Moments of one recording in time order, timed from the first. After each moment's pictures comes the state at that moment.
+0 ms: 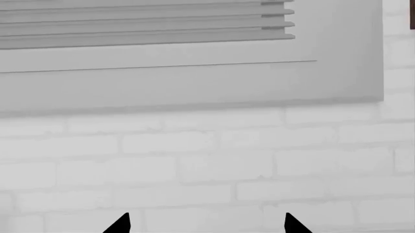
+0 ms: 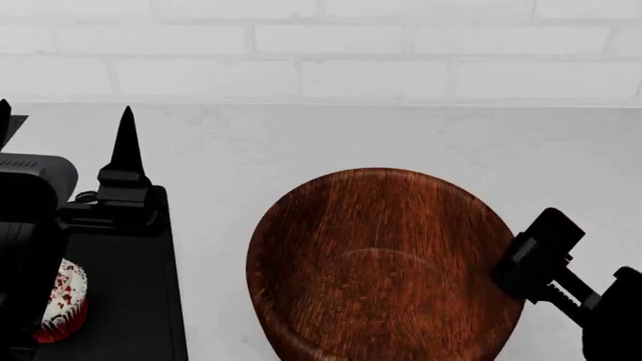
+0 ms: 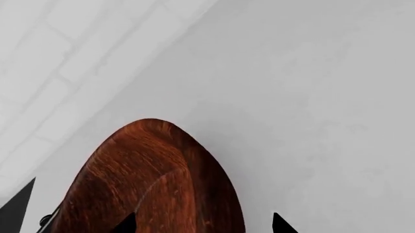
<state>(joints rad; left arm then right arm) -0.57 -0.23 0.23 0.66 -0.36 -0.83 -0.42 0.59 0.62 0.30 -0.21 2.22 1.01 1.40</state>
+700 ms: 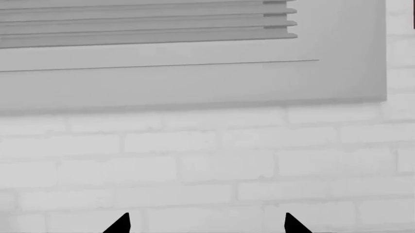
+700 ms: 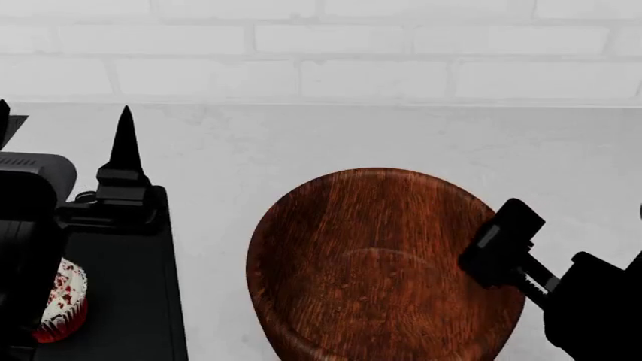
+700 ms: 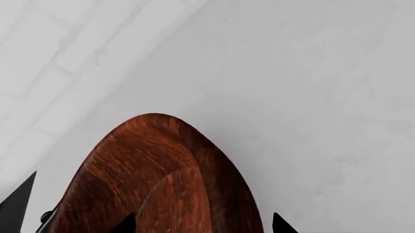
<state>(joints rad) -0.57 -0.24 0.24 0.65 -0.38 -0.82 -0.43 0.64 0.57 0.21 -0.13 2.12 0.99 1.32</state>
